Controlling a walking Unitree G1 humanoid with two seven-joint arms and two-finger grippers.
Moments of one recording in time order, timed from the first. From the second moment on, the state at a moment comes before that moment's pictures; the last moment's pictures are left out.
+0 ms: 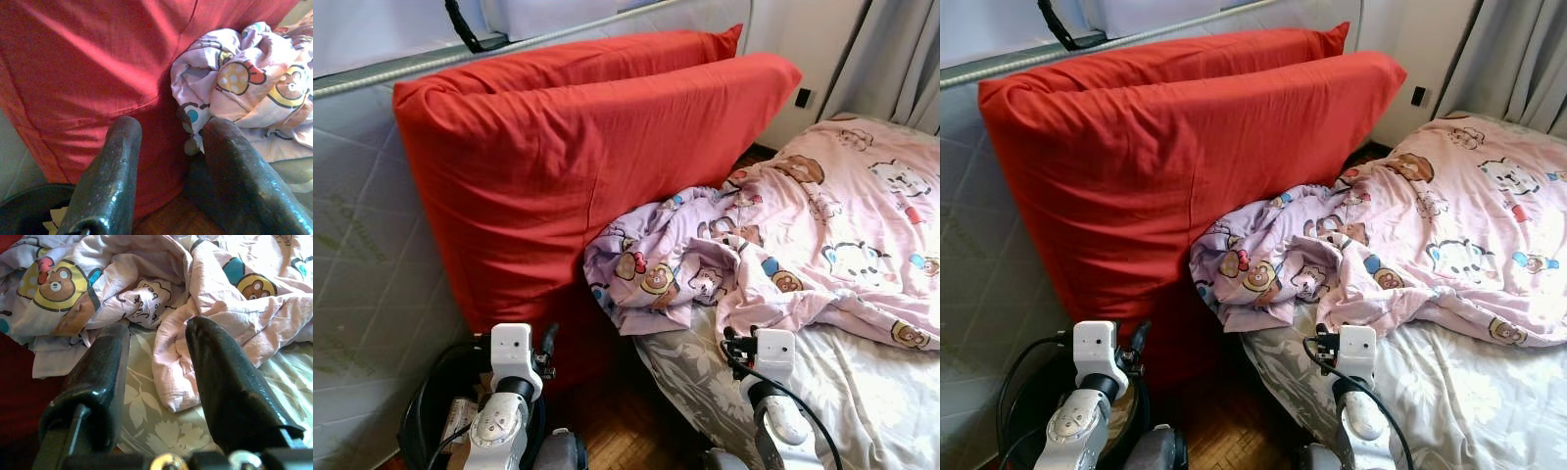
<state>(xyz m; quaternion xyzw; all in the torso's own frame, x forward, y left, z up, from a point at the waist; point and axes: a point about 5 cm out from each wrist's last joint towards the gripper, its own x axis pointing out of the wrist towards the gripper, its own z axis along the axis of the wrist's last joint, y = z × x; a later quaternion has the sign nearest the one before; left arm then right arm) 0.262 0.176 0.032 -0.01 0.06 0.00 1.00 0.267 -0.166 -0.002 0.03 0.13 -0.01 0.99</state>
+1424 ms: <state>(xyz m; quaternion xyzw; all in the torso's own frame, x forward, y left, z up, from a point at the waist) 0.264 0.169 0.033 -0.01 0.06 -0.02 1.00 0.266 -0.163 -0.004 0.03 0.13 0.00 0.99</state>
